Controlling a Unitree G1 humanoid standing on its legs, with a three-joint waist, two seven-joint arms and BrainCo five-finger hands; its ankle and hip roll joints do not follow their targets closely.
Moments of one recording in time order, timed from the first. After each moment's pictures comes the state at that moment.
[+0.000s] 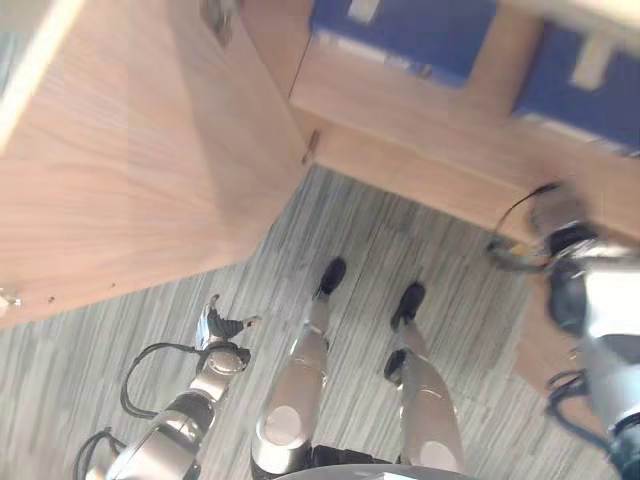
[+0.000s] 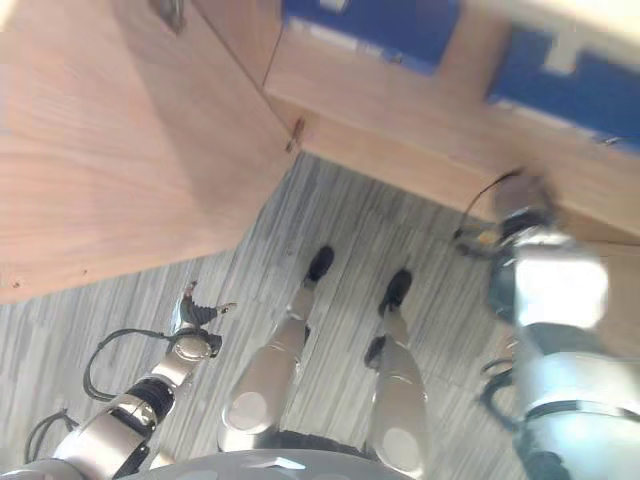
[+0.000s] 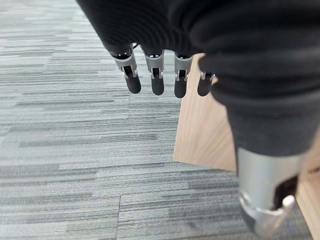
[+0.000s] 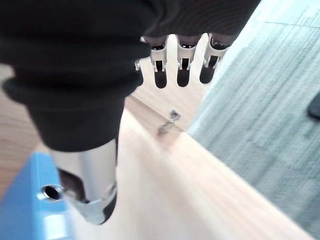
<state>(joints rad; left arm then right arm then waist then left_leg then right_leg) -0.32 0.26 -0.41 1.04 -0.21 -0.04 0.38 -1.08 -0.35 -0.13 1.46 1.12 -0.06 -0.71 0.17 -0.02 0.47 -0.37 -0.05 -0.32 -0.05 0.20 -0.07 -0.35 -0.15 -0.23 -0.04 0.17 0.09</state>
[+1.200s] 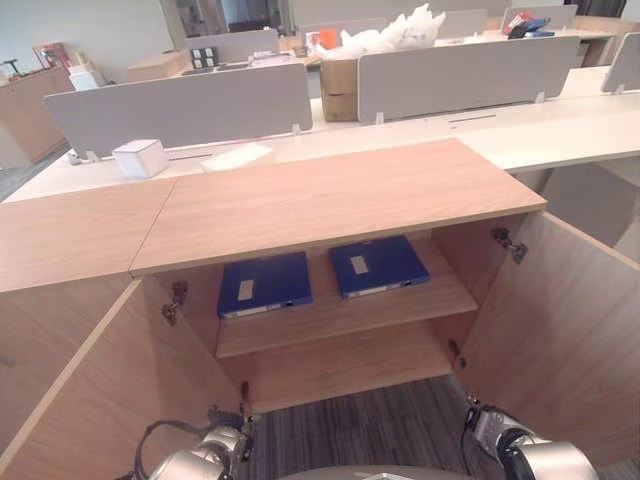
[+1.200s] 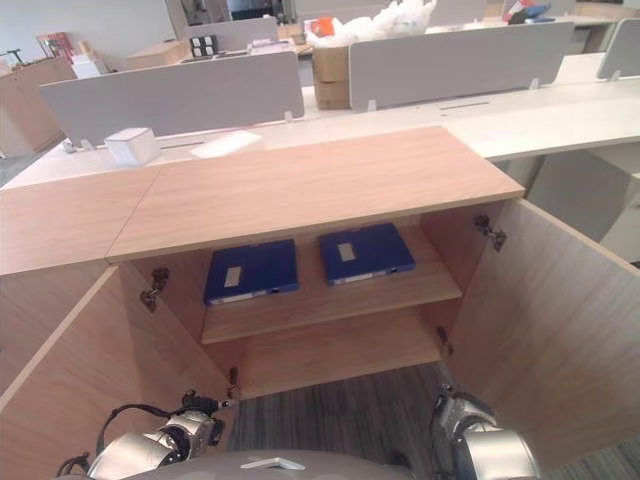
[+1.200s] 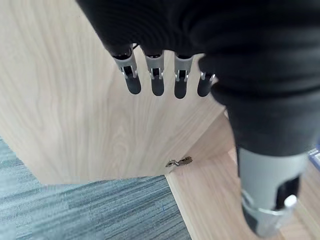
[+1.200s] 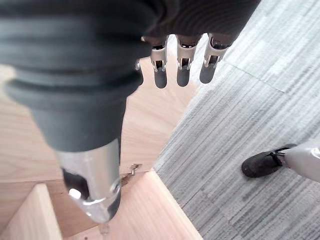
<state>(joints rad) -0.26 0.13 -0.27 1.42 -0.11 0.08 0.22 -0.33 -0.23 0.03 1.38 0.59 0.10 -0.31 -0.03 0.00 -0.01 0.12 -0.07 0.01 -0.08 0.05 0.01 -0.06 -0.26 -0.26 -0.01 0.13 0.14</state>
